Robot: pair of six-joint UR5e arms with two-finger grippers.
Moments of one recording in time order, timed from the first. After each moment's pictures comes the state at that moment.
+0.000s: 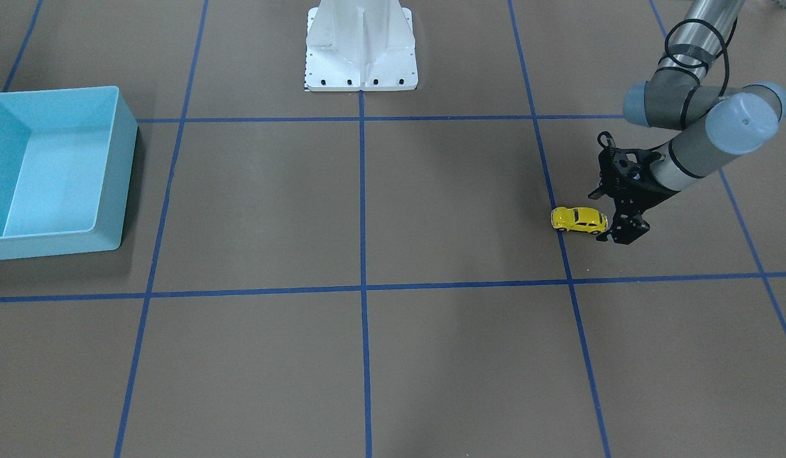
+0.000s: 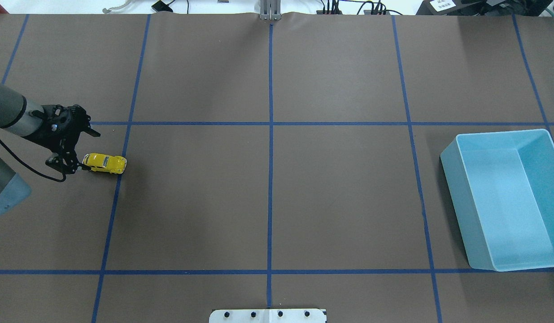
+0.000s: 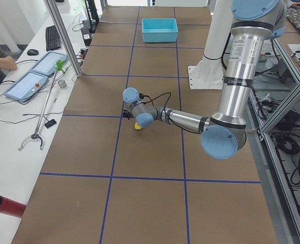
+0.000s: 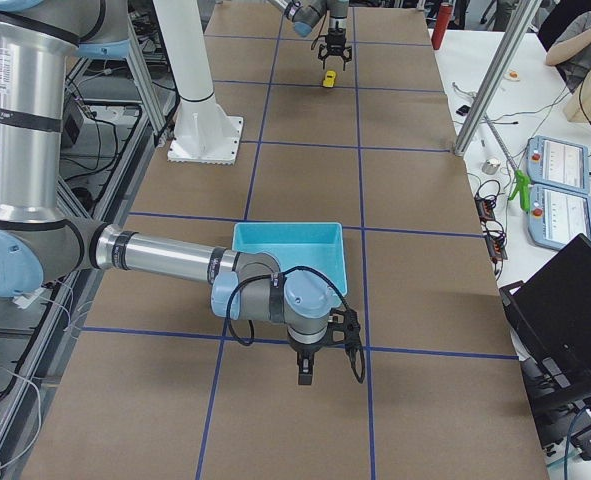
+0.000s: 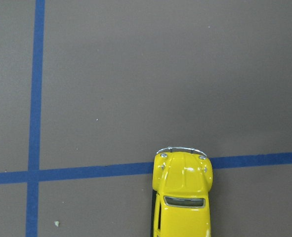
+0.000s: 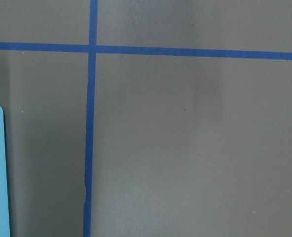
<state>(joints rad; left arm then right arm) -0.92 -1.74 -1.53 -2.25 -2.32 0.67 1.61 -1.72 1.60 -1.46 2.30 -0.06</state>
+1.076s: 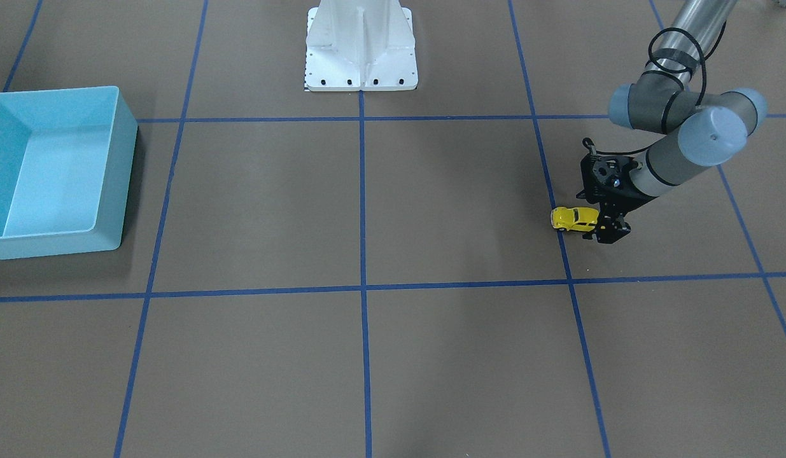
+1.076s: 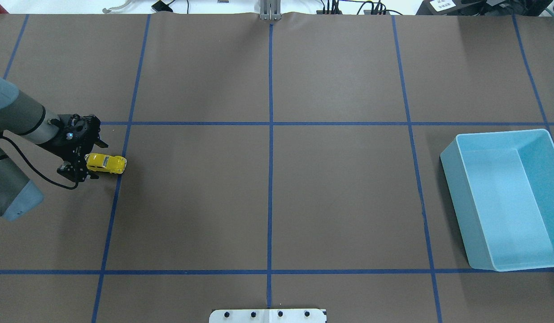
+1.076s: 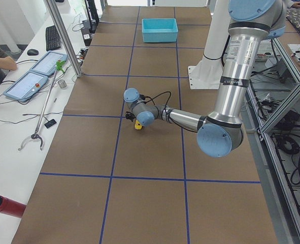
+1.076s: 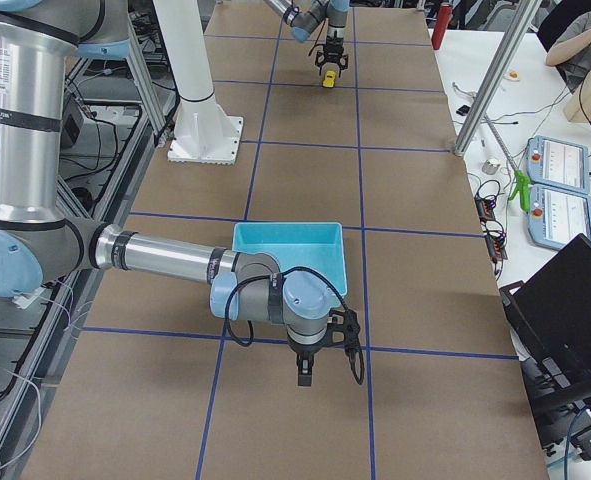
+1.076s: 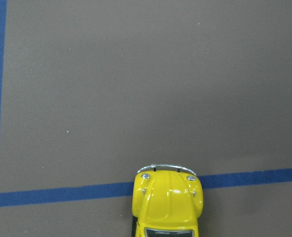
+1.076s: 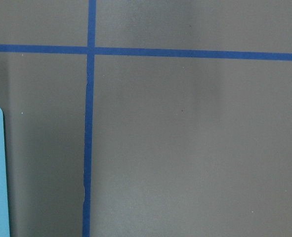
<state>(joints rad) -0.88 -1.76 -1.52 -2.16 -2.30 0.66 1.62 -1.72 1.60 -1.46 2.30 -0.06</state>
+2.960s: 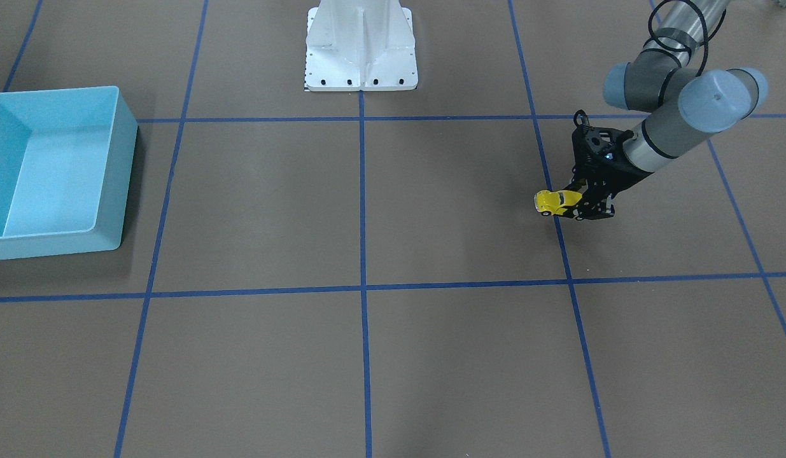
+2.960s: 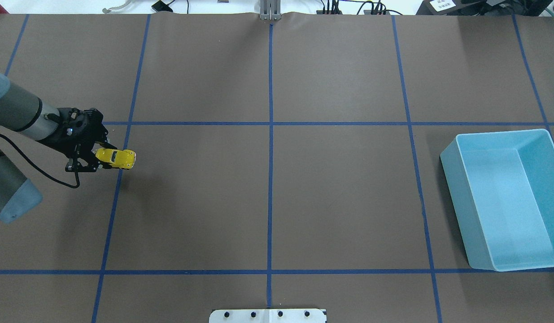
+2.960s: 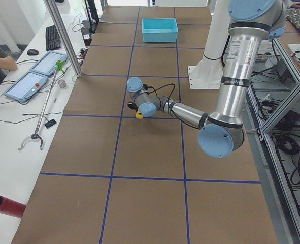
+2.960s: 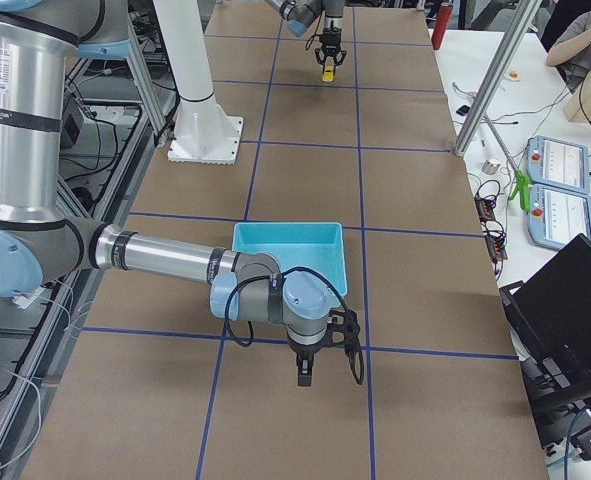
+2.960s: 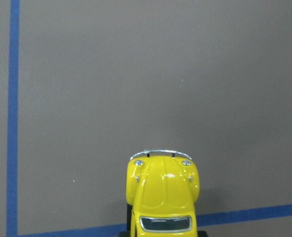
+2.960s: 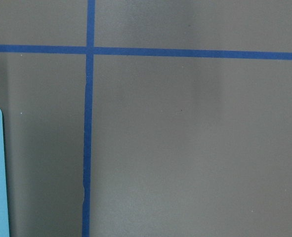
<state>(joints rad) -0.87 -1.73 -1.65 -2.25 -2.31 0.58 1.62 -1.72 1.60 -1.46 2.30 -0.06</state>
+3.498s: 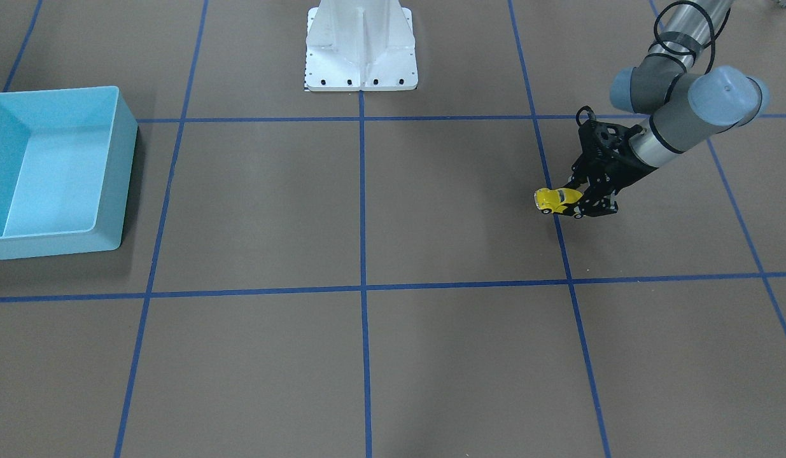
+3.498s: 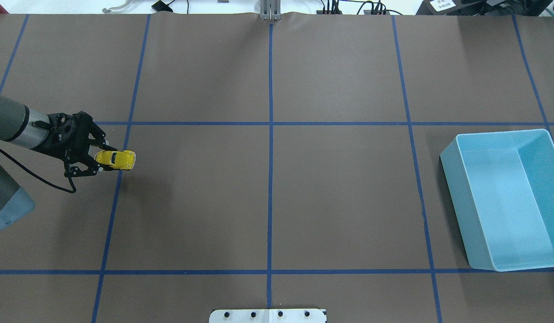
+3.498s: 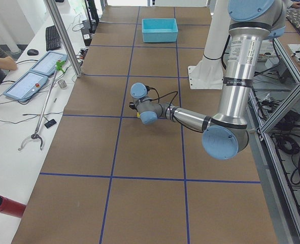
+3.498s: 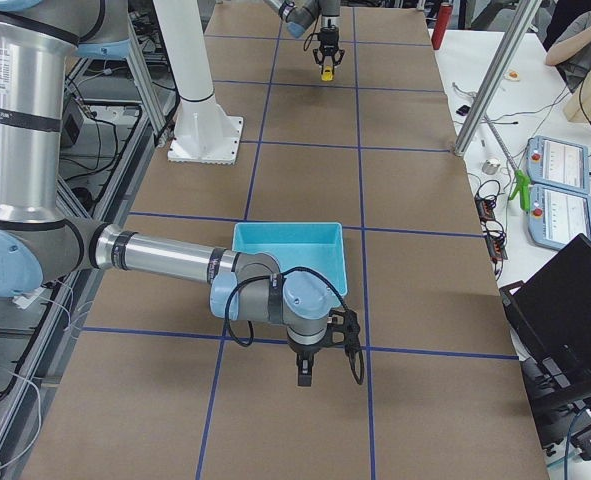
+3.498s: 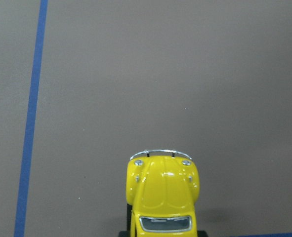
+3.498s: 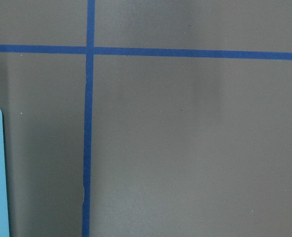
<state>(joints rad) -0.87 -1.71 -1.58 -2.45 -2.31 0.51 1.62 -1.72 1.60 -1.46 2.30 -0.06</state>
